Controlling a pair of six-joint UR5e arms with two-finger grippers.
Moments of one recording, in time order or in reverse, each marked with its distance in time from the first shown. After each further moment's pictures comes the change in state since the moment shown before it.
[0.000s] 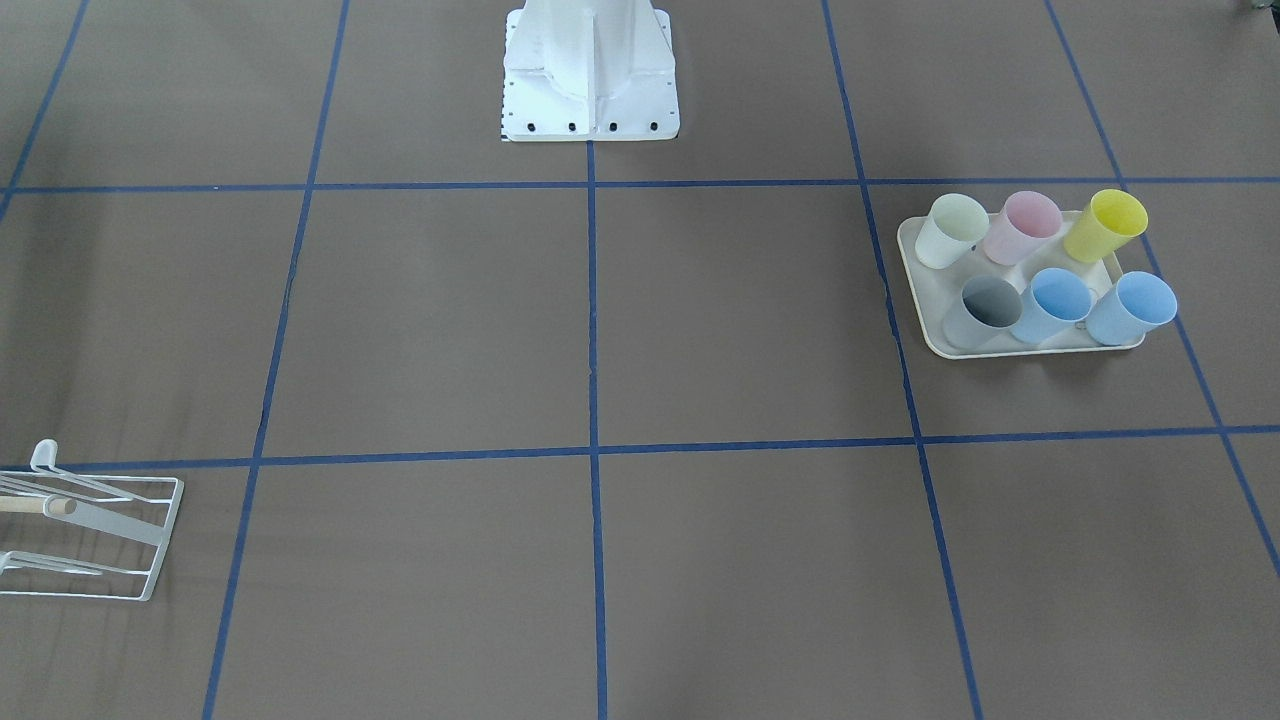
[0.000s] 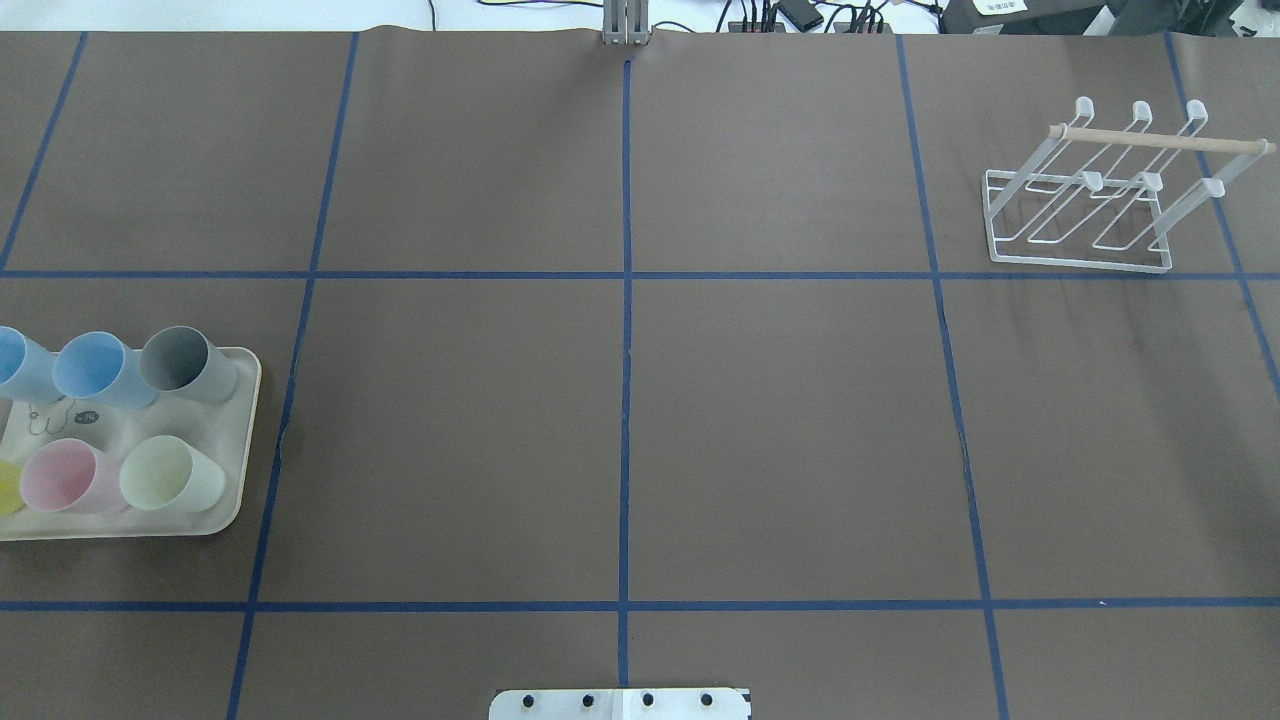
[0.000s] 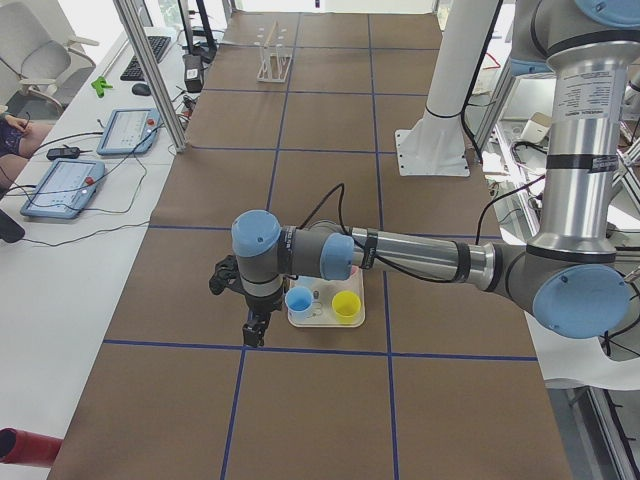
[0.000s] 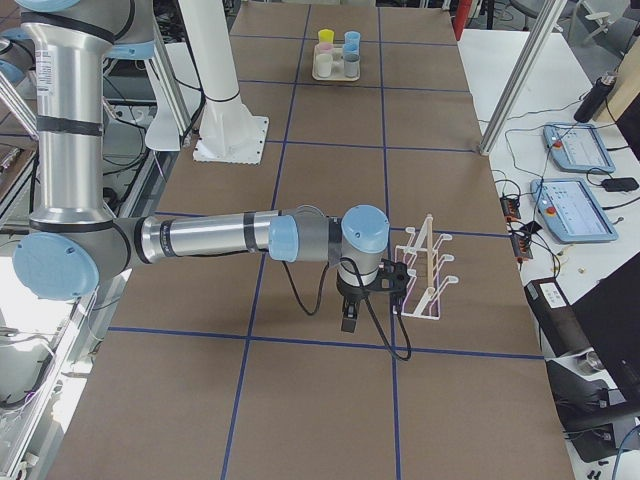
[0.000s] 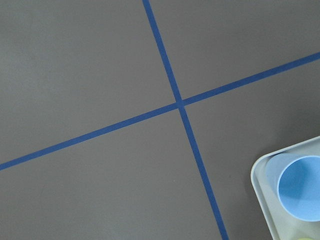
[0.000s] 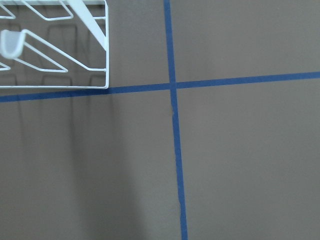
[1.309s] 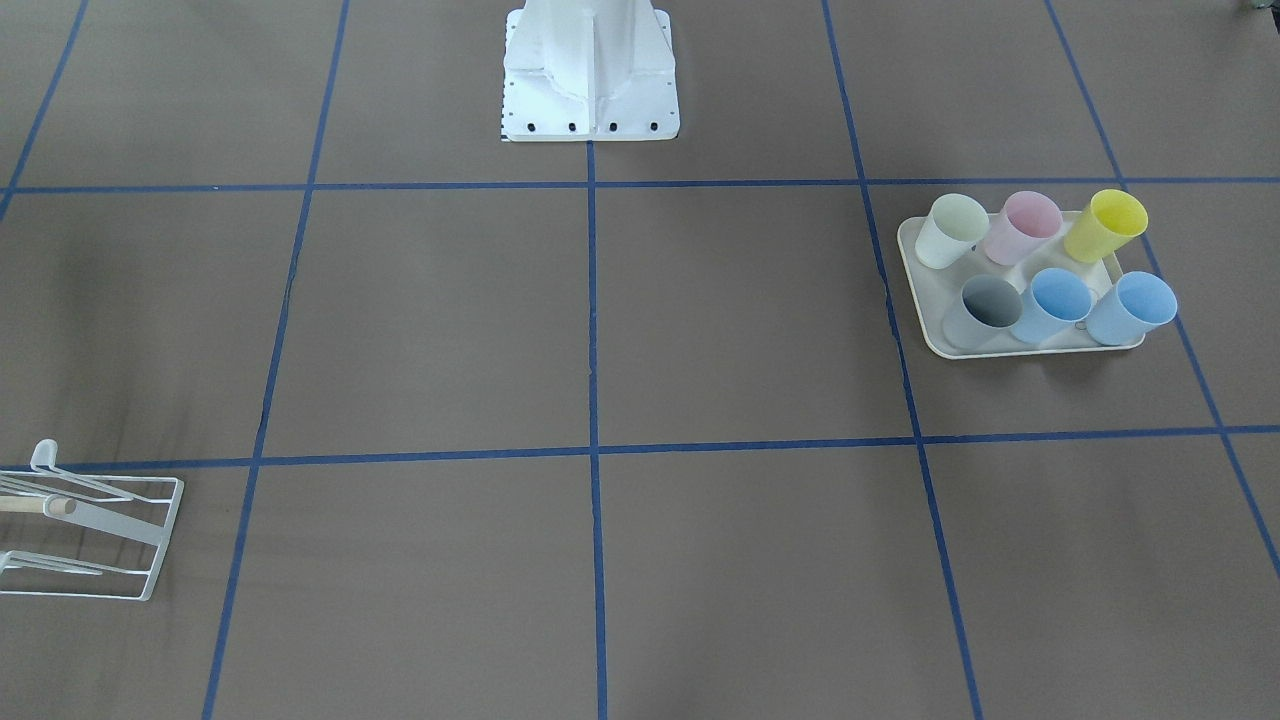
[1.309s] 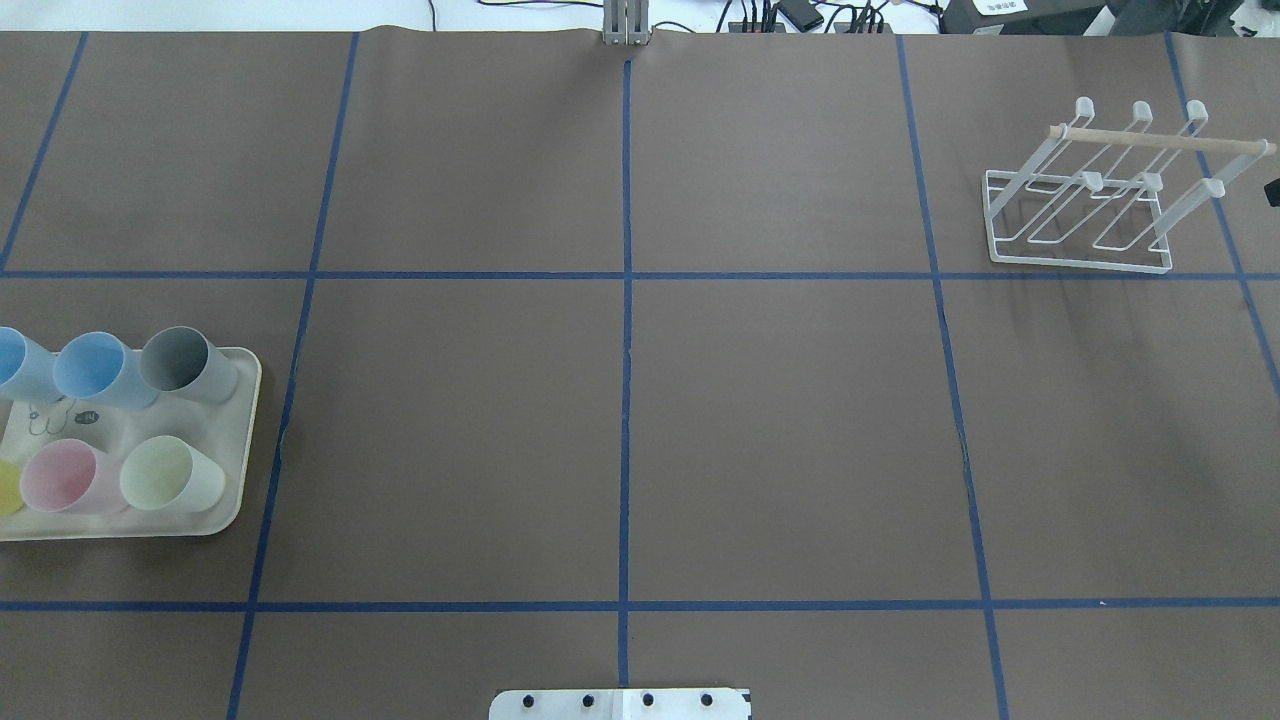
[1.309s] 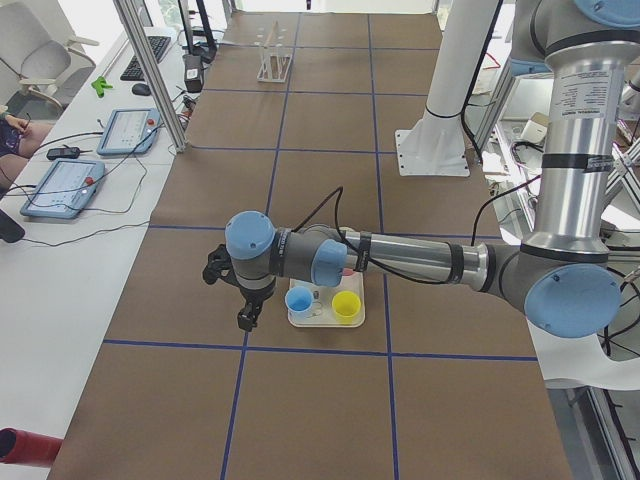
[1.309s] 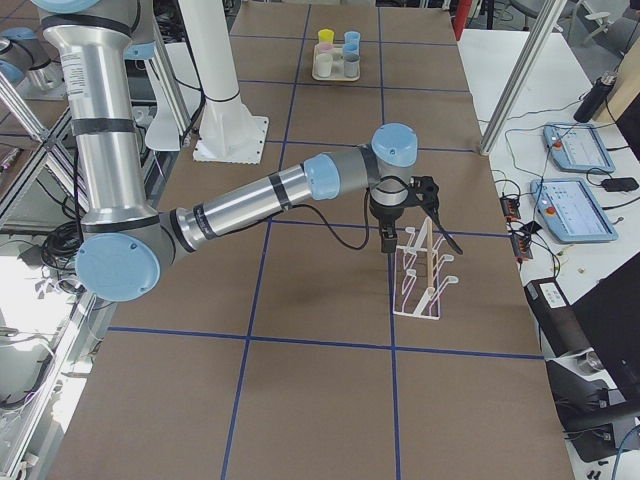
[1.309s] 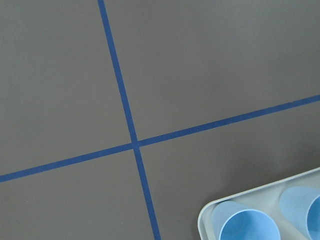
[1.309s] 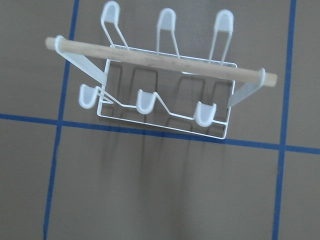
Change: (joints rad) left arm 0.019 -0.019 0.074 -0.143 -0.163 -0.195; right arm -0.111 0.178 0.084 -0.009 0.079 0.079
